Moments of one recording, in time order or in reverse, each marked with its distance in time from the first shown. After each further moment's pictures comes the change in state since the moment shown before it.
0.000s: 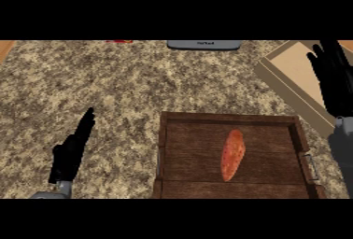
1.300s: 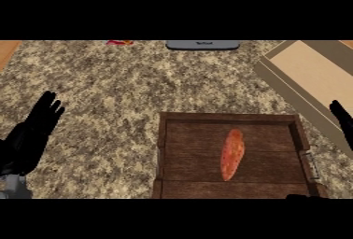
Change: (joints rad) left arm -0.008 0.086 0.221 -0.197 0.303 -0.137 0.216; right arm 0.567 -0.286 0.248 -0.813 0.635 -0.069 0.374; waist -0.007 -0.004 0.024
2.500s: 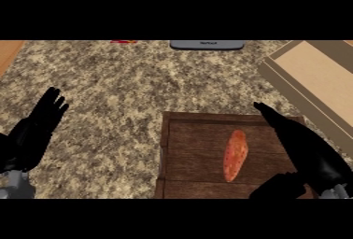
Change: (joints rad) left arm -0.027 -0.021 0.001 -0.029 -0.014 -0.004 0.055; right arm -0.515 0.093 0.283 0.152 -0.176 0.352 0.689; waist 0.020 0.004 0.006
